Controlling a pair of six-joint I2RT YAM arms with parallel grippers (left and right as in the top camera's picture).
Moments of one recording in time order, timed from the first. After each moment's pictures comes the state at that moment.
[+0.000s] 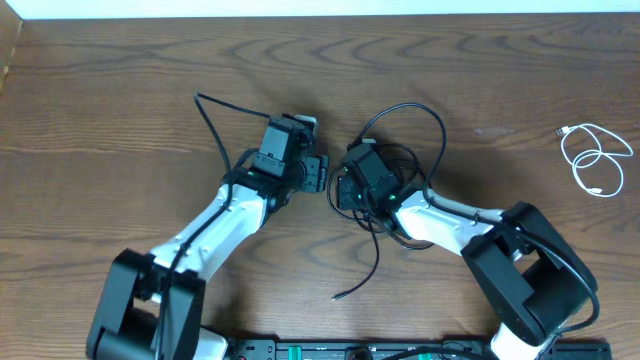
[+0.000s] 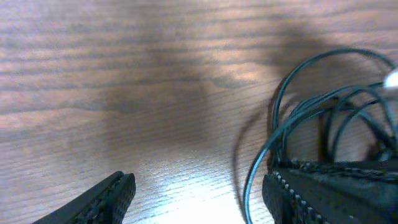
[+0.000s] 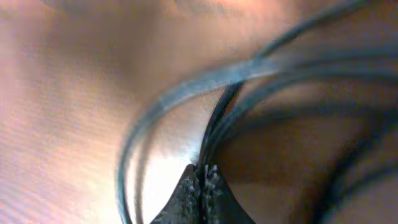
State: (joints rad) left arm -0.40 1.58 0.87 -0.20 0.10 -0.20; right arm 0.68 1.86 0.92 -0.03 0.00 0.62
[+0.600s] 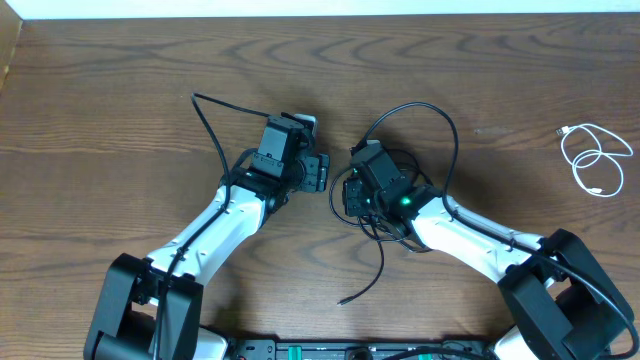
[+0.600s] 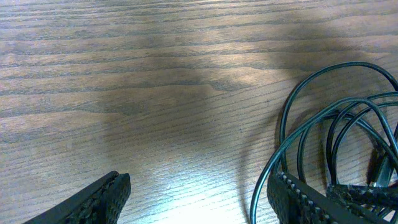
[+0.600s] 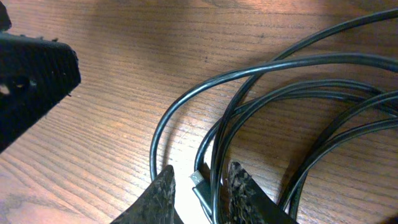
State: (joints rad) left arm -0.40 1.57 0.87 -0.21 0.10 -0.20; right arm 0.68 1.71 0.89 -0.13 -0.03 0.56
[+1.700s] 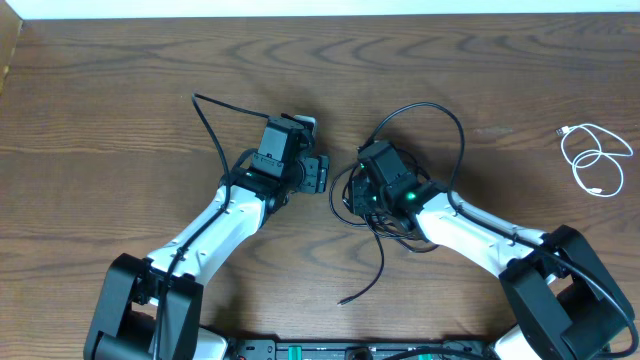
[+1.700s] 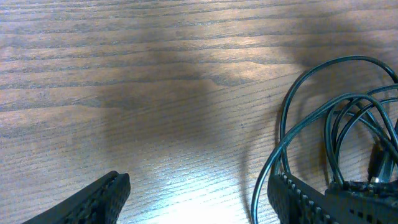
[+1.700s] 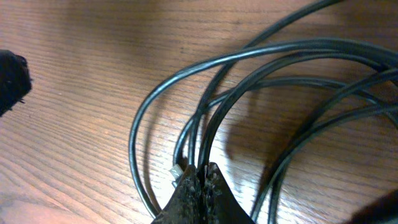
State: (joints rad) left arm -0.40 1.57 0.87 -0.22 0.10 -0.20; right arm 0.64 1.71 0.89 -0.17 -0.08 0.57
